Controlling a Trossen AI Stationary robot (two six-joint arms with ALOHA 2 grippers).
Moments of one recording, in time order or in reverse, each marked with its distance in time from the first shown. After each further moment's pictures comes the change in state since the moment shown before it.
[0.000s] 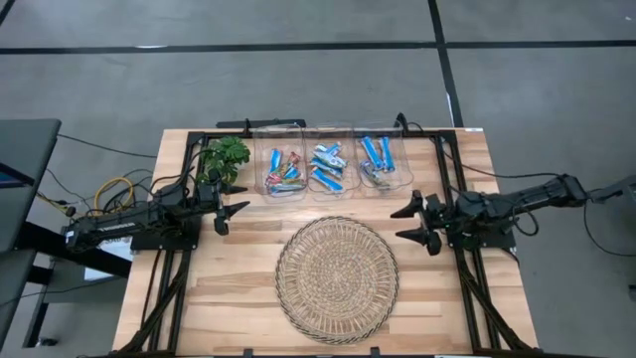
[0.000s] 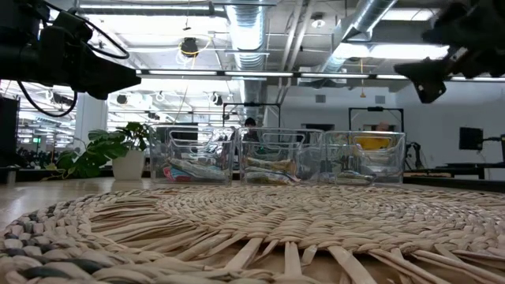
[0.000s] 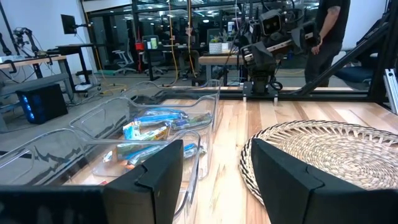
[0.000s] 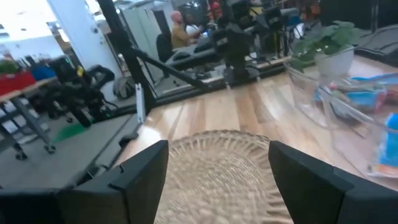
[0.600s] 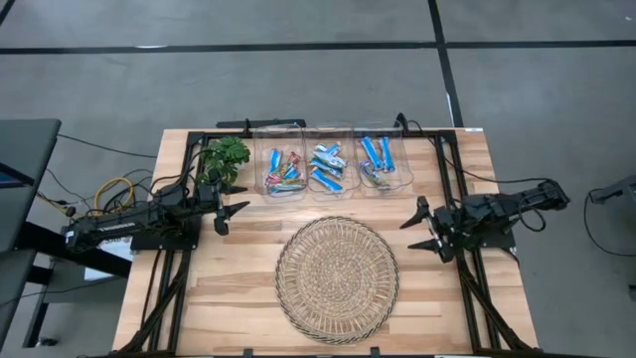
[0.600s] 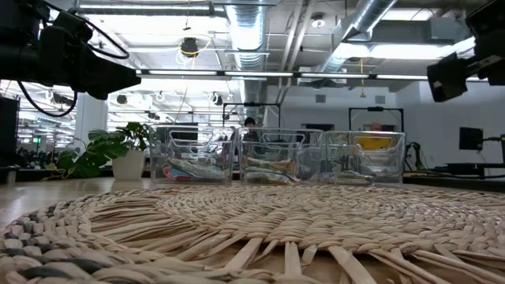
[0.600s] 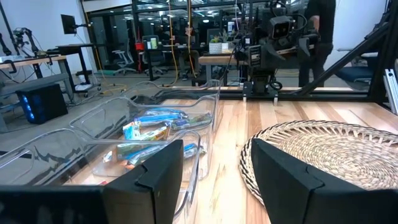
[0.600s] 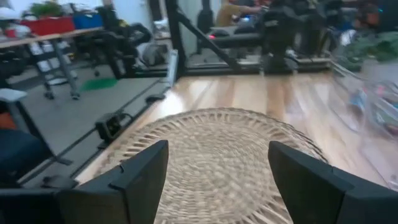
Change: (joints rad) left arm 0.000 0.000 0.000 0.000 0.000 0.000; right arm 0.068 -0.291 -0.027 -0.323 -0.100 -0.204
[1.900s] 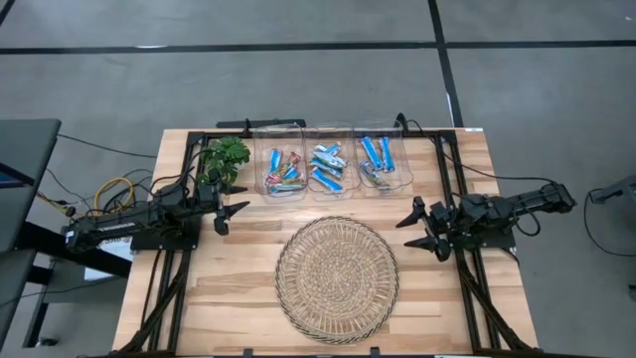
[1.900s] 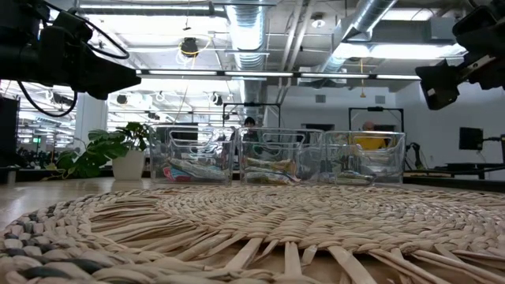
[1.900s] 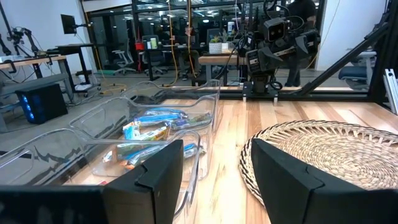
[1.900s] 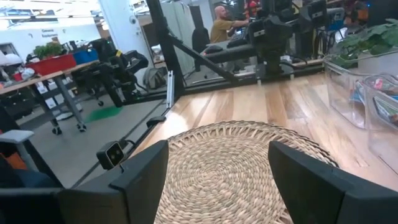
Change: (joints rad) left arm 0.000 0.000 0.000 0.000 0.000 0.000; right arm -0.060 0.056 -0.068 0.204 -0.033 0.129
